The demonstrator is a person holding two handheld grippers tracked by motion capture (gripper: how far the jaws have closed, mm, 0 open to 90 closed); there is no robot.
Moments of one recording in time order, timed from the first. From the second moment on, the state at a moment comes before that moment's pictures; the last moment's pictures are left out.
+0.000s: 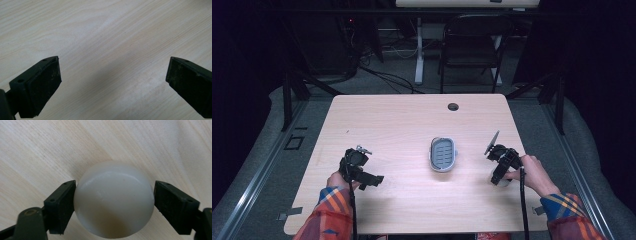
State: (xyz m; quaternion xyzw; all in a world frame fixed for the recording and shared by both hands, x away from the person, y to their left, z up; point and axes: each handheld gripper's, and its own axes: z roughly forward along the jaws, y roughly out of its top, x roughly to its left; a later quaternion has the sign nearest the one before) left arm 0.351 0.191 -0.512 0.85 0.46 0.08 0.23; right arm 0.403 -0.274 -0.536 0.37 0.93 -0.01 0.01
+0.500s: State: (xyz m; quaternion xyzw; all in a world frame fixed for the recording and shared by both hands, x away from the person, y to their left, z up) left arm 0.351 0.191 -0.512 0.85 0.46 0.07 0.23; right arm 0.403 -0.273 -0.535 0.37 0.93 0.00 0.00
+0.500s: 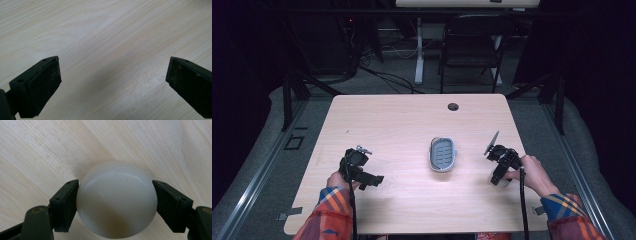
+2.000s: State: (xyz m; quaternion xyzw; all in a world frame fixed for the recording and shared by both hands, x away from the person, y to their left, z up) left arm 0.351 0.190 -0.512 0.85 0.46 0.07 0.23; right arm 0.404 -0.255 -0.516 0.35 0.94 0.00 0.01
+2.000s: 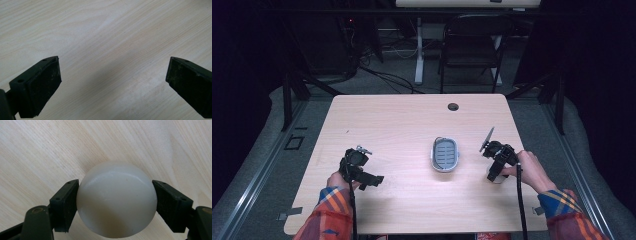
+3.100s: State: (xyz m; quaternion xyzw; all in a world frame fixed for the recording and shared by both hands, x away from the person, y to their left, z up) left arm 0.351 0.190 -0.512 0.85 0.46 0.07 0.23; right arm 0.421 -0.225 -0.496 0.33 0.95 0.00 0.03
